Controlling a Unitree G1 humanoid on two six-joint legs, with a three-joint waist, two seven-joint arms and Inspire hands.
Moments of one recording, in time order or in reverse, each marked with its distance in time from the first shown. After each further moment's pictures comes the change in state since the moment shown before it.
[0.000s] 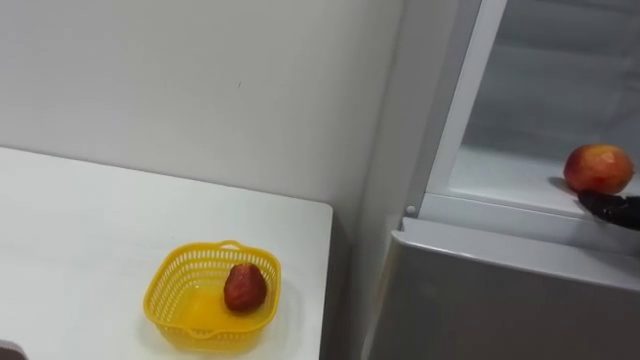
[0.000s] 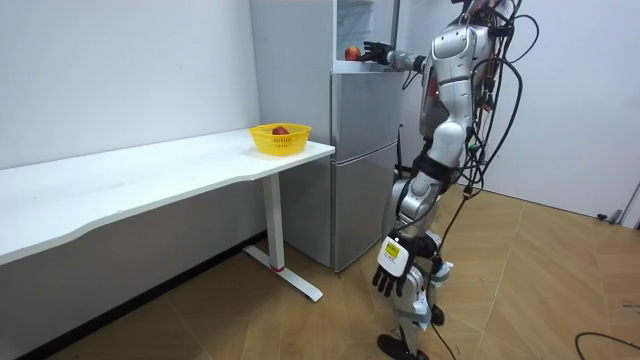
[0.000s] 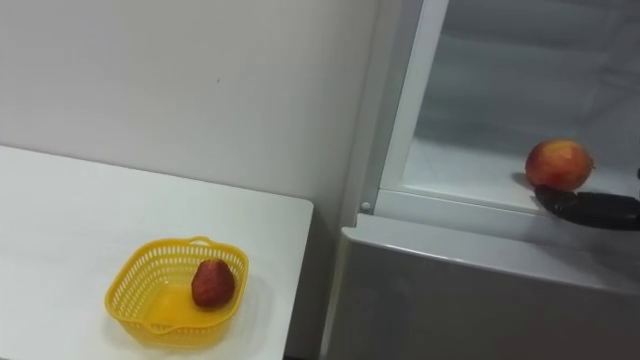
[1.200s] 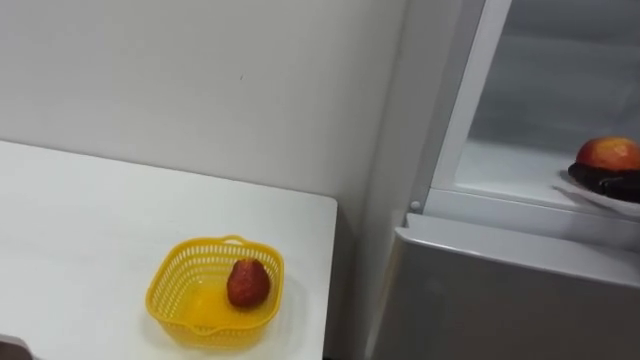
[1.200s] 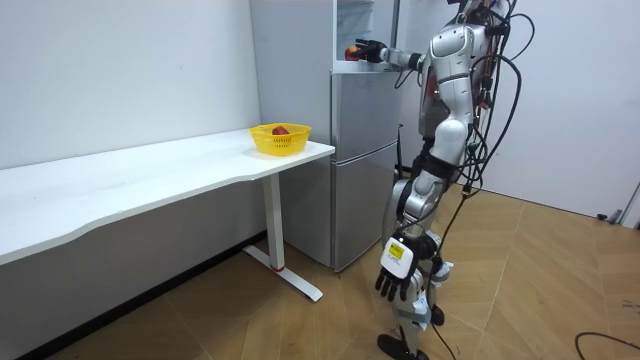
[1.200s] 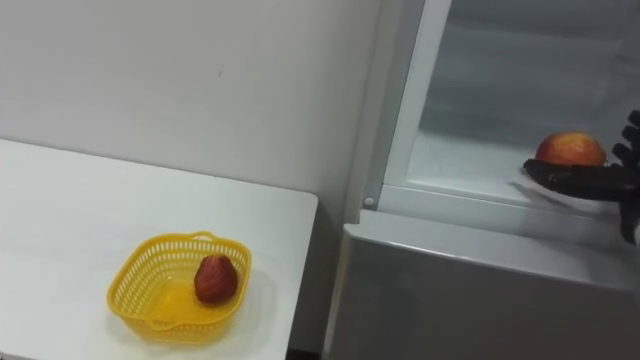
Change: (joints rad) left arm 0.015 -0.001 -0.010 0.002 -0.006 0.000 0.061; right arm -0.066 -0.044 0.105 -0.025 0.372 -0.004 -0.001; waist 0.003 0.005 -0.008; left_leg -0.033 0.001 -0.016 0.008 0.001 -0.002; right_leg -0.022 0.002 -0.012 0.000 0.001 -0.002
